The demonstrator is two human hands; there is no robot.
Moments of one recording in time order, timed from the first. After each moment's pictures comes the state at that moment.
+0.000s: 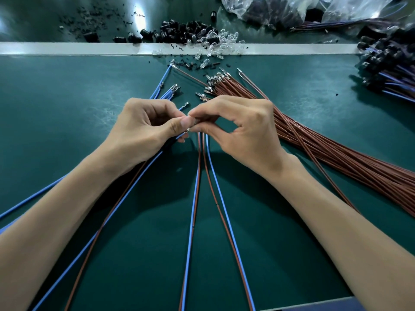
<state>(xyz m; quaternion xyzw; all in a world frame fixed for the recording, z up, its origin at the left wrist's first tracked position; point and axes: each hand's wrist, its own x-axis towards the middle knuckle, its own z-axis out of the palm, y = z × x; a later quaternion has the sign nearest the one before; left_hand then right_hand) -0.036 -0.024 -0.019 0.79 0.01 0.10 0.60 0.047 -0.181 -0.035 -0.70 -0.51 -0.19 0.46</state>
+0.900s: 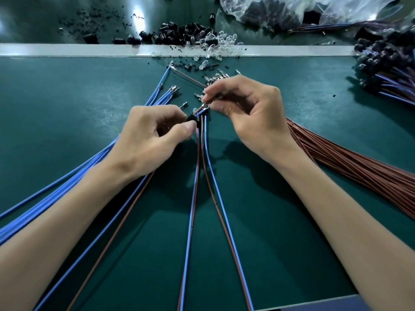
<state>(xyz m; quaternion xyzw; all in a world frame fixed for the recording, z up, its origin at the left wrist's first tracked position) -0.037 -0.028 -0.026 0.86 0.00 0.15 0.49 0.062 -0.185 -0.029 -0.70 -0.40 -0.02 0.59</state>
